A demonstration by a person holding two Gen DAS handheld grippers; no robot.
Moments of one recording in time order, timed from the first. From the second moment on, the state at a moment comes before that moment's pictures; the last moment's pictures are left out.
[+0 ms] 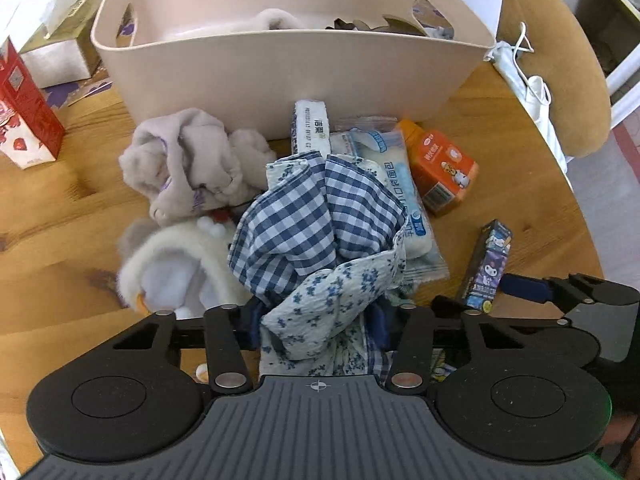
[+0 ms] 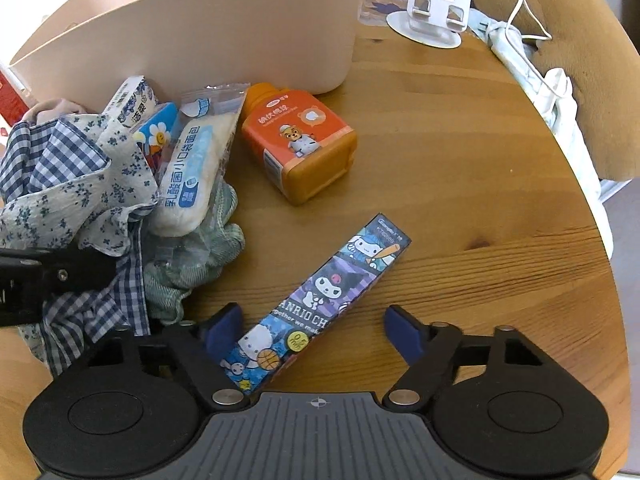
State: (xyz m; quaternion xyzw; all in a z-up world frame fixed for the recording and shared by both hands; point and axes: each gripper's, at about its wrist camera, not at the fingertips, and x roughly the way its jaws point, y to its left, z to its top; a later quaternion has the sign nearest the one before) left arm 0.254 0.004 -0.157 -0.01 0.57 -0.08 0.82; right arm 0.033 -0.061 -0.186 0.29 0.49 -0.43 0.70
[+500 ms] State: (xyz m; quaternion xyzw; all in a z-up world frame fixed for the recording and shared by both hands) left arm 0.221 0.029 -0.140 -0.02 0.55 -0.08 0.83; right arm 0.013 -0.054 -0.174 0.28 0.48 -0.40 0.73
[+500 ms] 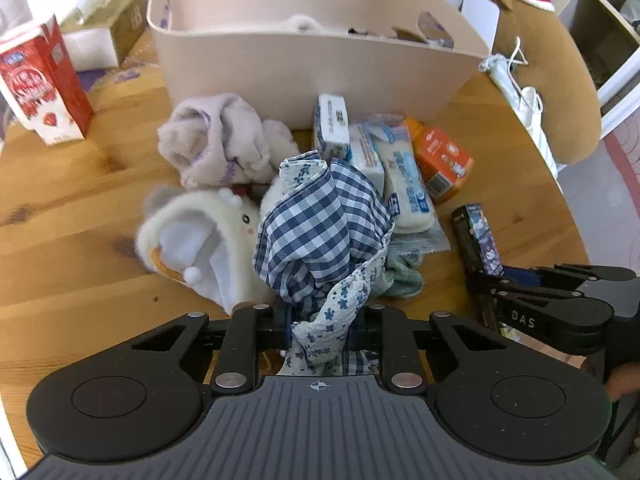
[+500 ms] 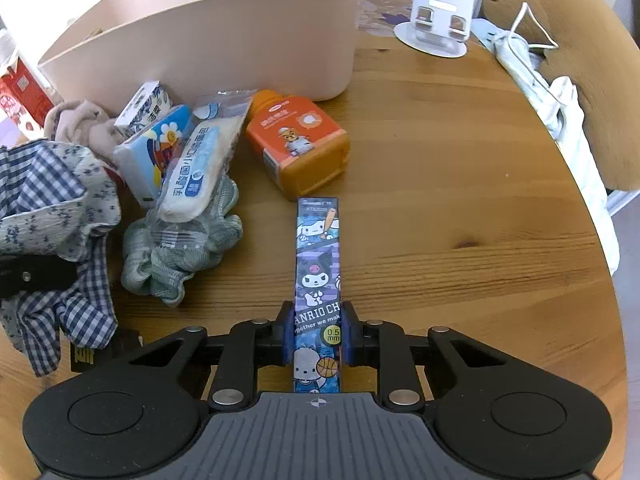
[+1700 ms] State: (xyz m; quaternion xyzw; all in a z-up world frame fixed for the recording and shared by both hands) left arm 0.255 0.042 0.001 -0.02 0.42 -0.02 0.91; right arm 0.015 -0.113 -0.018 0.17 0.32 -0.38 0.85
